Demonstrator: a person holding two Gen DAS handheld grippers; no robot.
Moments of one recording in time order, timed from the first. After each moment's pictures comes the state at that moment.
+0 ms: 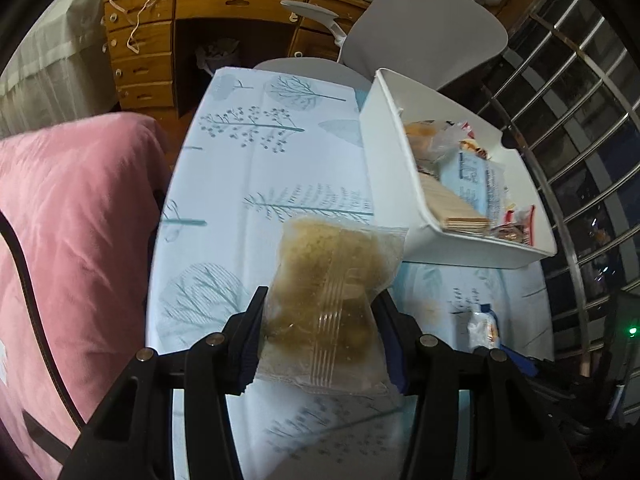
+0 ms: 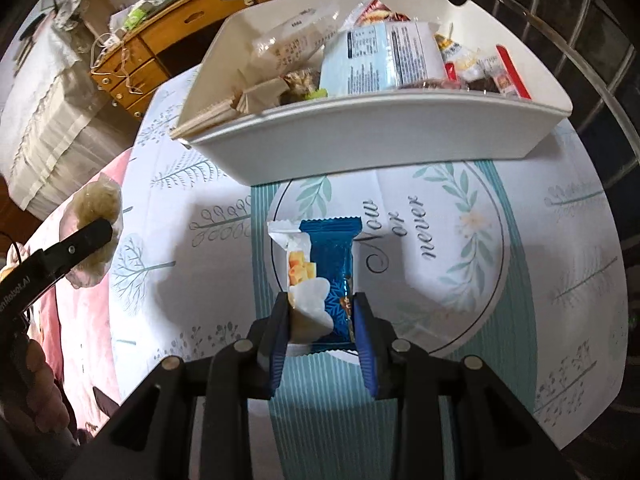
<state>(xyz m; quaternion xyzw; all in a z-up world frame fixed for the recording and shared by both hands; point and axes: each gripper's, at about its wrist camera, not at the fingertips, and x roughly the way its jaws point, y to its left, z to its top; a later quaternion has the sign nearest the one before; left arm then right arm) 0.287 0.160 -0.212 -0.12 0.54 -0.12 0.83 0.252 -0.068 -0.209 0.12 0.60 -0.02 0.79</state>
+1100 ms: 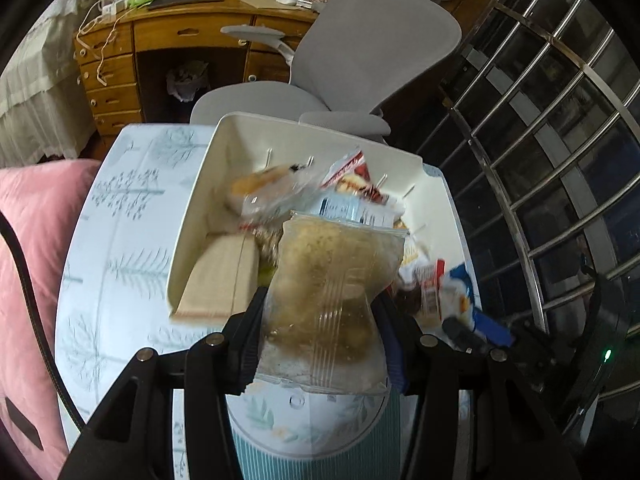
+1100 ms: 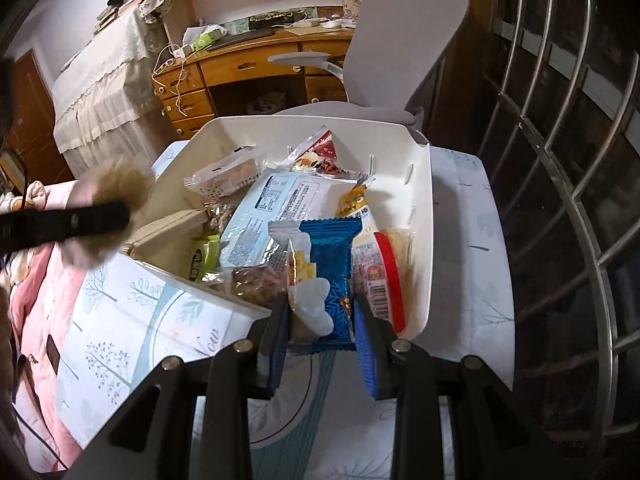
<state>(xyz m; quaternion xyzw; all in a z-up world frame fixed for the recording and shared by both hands) 0.339 -0.035 -0.132 -0.10 0.52 -0.11 0.84 0.305 -0.231 -0.152 0.00 0.50 0.08 0.86</state>
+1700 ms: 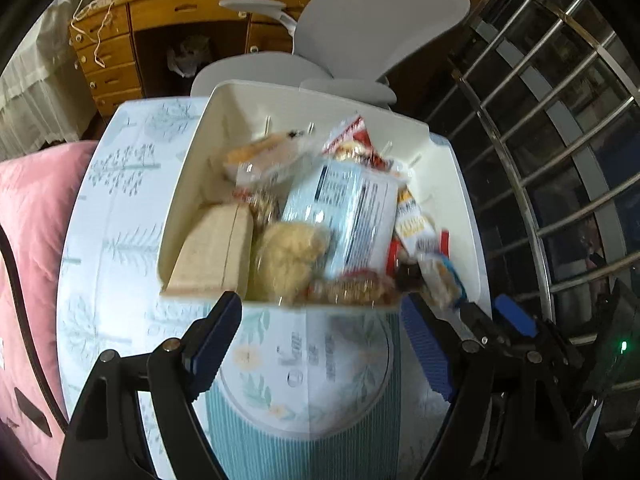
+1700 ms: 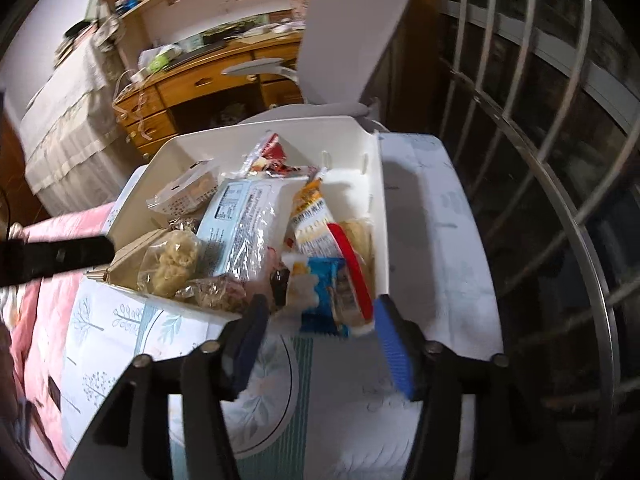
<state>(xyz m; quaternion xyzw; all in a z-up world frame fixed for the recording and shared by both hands) 0.331 -0.042 -0.142 -0.09 0.57 -0.11 0.81 0.290 -0.251 -0.150 0.05 0.50 0.00 0.86</state>
